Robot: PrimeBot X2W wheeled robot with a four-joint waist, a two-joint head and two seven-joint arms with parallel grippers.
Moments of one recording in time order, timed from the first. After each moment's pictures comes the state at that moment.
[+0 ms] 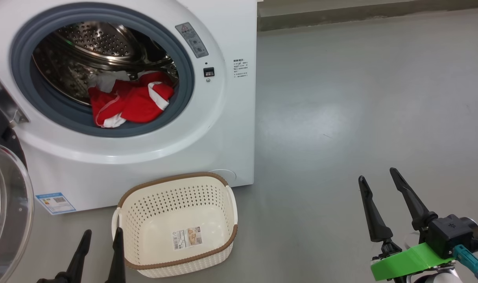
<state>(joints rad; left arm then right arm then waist) 0.07 0.09 0.03 0.14 -0.28 -0.07 -0.25 0.00 -0.05 0.01 0.08 0.18 0.13 -0.26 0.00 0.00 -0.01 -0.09</state>
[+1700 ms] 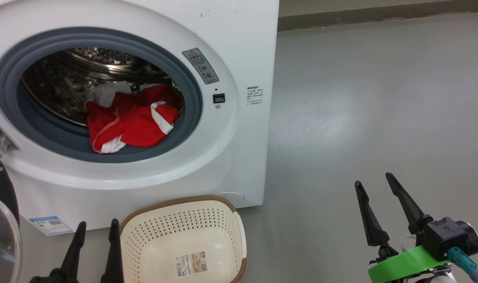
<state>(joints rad) 0.07 0.08 0.04 0.08 -0.27 -0.04 -0.25 0.00 -0.05 0.02 0.10 0.17 0.13 -0.26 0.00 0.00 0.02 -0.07</state>
